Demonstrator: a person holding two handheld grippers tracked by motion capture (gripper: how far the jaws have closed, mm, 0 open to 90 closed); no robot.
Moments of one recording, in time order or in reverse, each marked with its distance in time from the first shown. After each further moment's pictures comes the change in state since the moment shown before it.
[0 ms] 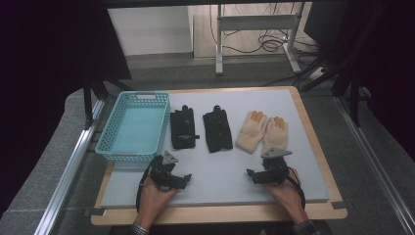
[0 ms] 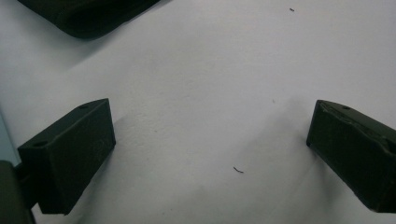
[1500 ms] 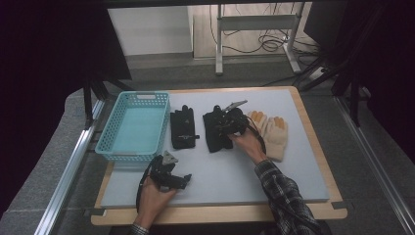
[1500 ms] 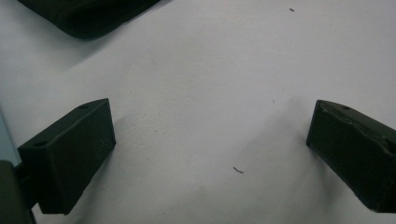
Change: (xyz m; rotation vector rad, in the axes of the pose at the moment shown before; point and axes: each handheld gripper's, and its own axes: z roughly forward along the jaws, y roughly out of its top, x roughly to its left) left arm 0.000 0.000 0.000 -0.002 -0.001 0.000; right arm -0.009 0.157 0.119 0.032 0.075 -0.075
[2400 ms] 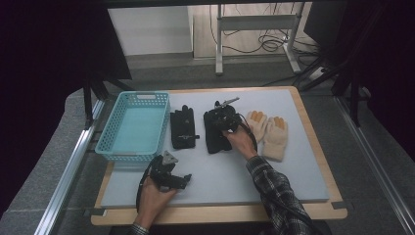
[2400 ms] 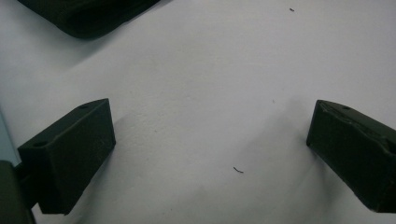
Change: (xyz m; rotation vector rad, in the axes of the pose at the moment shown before) left arm 0.001 0.000 0.000 0.008 0.000 0.008; right arm 0.014 0.016 0.008 0.015 0.016 0.040
